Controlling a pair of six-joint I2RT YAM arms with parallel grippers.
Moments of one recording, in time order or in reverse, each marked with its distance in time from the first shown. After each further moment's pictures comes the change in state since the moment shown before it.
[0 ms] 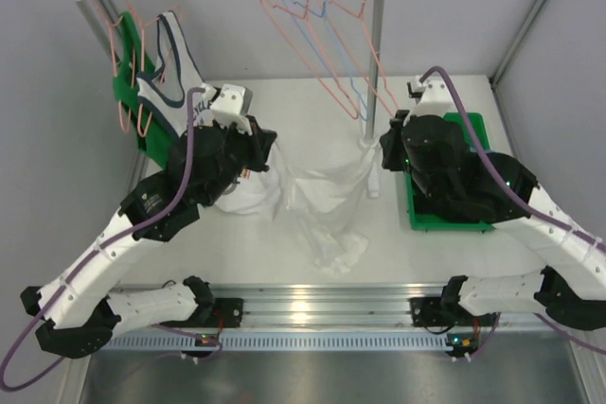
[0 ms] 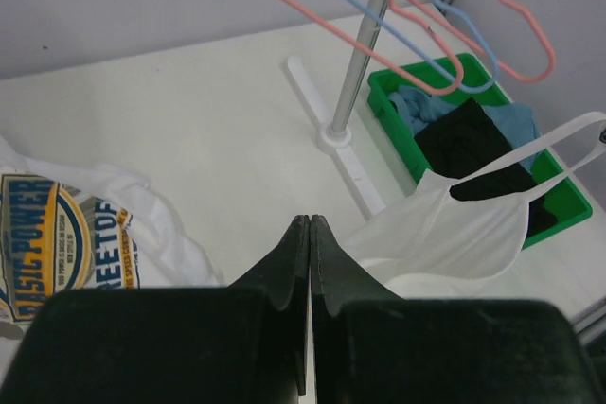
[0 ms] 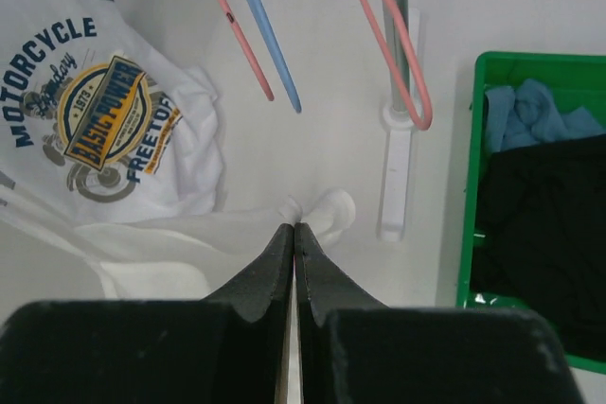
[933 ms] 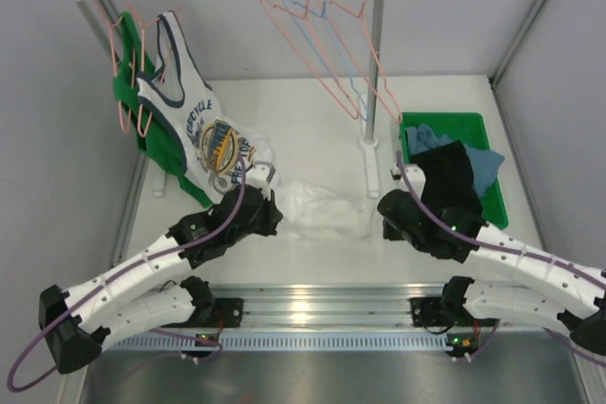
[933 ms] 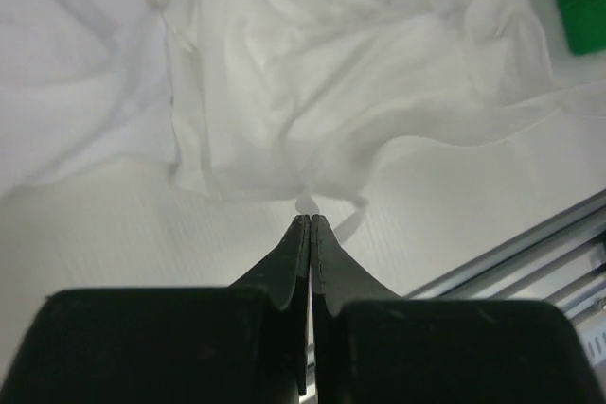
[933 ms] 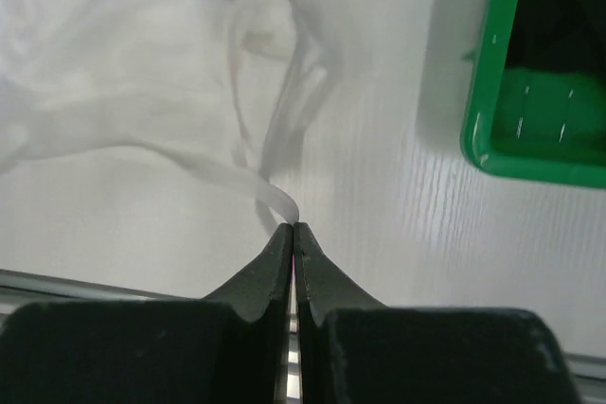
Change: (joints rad) left arm 0.000 -0.137 -0.615 0.057 0.135 -0.235; right arm -0.051 -0.225 -0.747 0.126 -0.205 0.206
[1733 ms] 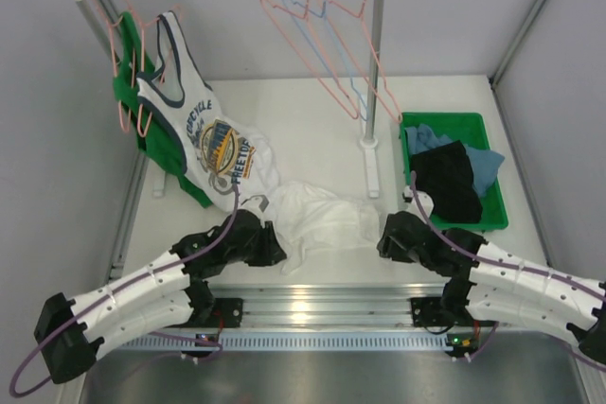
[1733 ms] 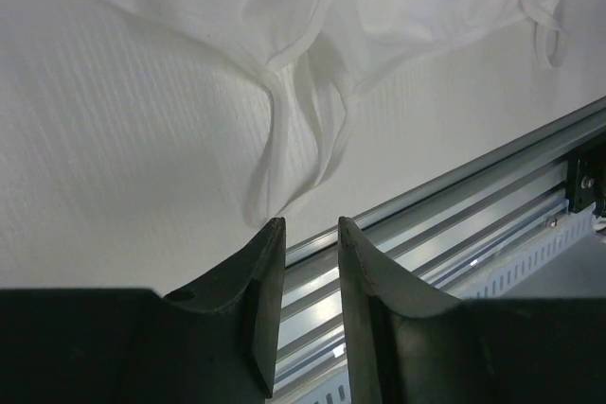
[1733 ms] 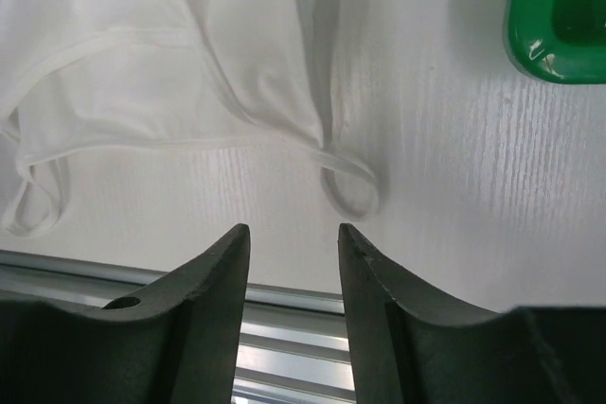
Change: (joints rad) left arm 0.000 -0.092 -0.310 0.026 0.253 -0.306; right arm 0.000 -0.132 -0.341 0.093 -0.140 0.266
